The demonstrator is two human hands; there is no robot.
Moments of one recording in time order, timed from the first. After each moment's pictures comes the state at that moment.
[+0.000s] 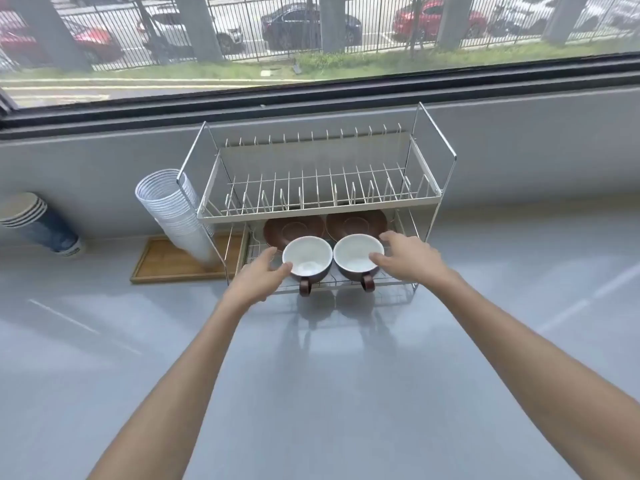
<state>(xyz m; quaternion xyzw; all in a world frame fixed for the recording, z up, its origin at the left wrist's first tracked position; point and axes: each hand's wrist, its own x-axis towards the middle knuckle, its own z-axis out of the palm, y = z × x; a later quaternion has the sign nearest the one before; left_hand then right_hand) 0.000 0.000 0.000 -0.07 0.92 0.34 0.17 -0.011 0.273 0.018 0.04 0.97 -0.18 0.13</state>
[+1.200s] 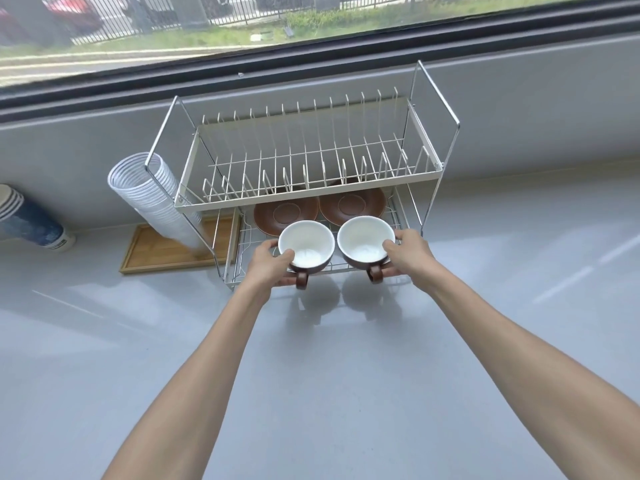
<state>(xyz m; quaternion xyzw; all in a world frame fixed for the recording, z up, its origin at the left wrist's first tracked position) -0.017 0.037 -0.030 -0.24 0.77 0.57 0.14 -0.011 0.277 -0.031 0.21 0.78 -0.57 0.12</state>
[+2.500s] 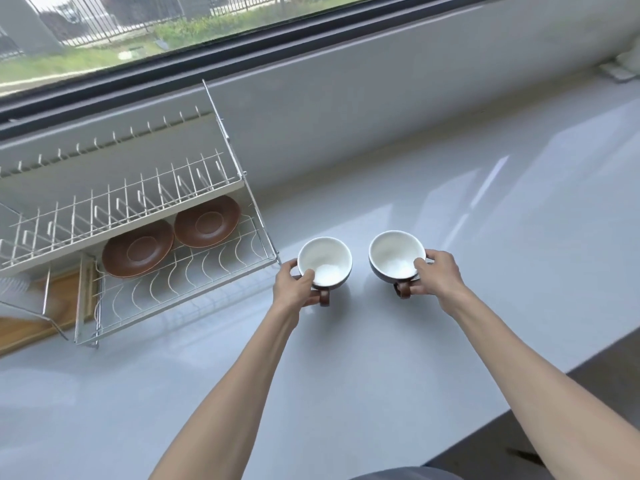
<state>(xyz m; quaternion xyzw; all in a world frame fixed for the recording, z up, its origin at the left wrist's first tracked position) 0.057 0.305 -0.059 -0.14 0.74 0.60 0.26 0.145 0.539 -0.057 0.42 0.71 -0.57 0.00</state>
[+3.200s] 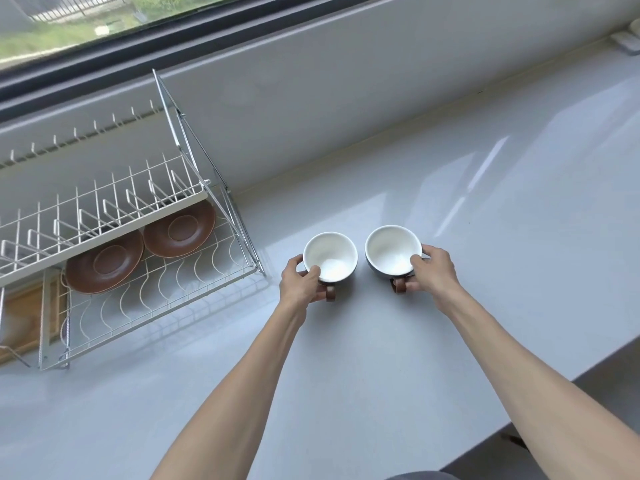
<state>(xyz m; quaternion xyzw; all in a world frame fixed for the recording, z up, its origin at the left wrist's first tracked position) 0.032 0.359 -0.083 -0.16 0.74 0.58 0.29 0.120 0.573 -0.082 0.43 0.70 -0.57 0.01</state>
